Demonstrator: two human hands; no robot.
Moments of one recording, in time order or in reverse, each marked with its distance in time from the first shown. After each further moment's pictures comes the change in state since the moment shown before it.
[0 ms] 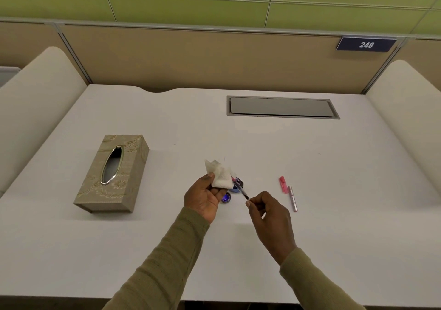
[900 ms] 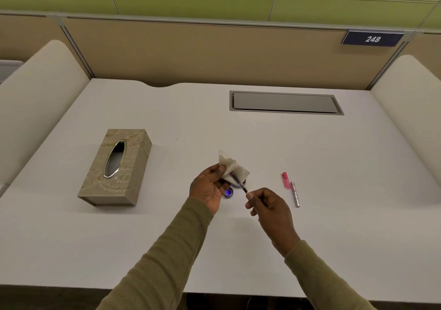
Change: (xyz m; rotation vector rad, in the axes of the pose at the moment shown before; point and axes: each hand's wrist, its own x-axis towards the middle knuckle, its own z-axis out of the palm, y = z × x) left_hand 0.006 0.000 0.003 0.210 -0.050 0.079; right_hand 0.005 -0.012 -0.002 0.314 -0.156 0.322
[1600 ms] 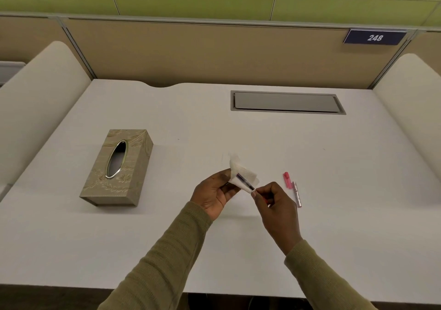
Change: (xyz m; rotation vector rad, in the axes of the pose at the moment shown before) left_hand -0.016 0.000 -0.003 0.001 -0.147 -0.123; right_hand 0.005 0.008 -0.003 -0.127 0.159 -0.229
